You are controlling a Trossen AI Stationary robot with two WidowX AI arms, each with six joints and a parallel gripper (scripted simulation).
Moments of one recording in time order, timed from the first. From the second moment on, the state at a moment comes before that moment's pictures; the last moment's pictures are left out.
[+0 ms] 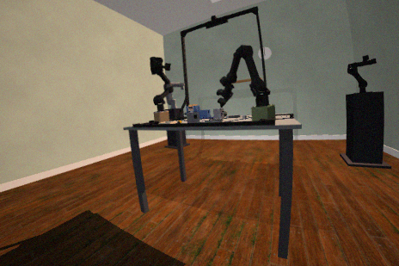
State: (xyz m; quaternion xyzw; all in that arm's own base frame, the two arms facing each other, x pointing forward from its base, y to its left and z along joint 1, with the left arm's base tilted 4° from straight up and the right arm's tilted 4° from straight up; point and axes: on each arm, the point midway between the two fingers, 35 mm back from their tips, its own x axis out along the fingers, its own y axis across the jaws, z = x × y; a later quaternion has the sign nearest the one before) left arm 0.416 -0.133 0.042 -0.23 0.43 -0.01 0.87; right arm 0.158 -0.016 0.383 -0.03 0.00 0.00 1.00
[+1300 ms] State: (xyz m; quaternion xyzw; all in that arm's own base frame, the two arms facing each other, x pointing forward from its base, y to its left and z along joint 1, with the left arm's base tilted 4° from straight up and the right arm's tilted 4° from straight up) left arm 0.186 -0.187 -0.037 0.04 0.36 0.33 0.87; right arm 0.158 -0.016 0.383 -0.03 0.00 0.00 1.00
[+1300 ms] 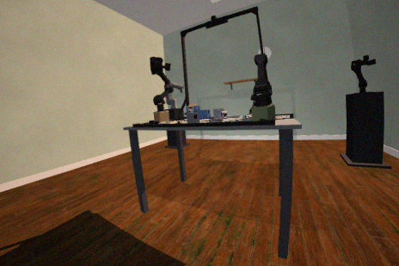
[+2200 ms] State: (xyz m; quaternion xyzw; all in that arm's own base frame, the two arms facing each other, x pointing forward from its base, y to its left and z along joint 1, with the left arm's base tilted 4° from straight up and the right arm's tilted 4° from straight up) left arm 0.176 -0.202 -0.031 -0.05 0.24 0.30 0.92; right arm 0.158 -0.016 0.383 -0.03 0.00 0.00 1.00
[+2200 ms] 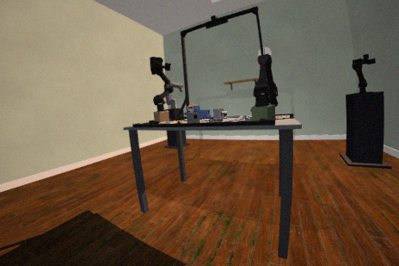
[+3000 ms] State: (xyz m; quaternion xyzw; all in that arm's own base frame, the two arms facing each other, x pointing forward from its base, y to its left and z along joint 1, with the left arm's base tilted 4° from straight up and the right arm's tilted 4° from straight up) left arm 0.316 -0.151 0.085 -0.23 0.40 0.15 0.88; right arm 0.158 -0.016 0.383 -0.03 0.00 0.00 1.00
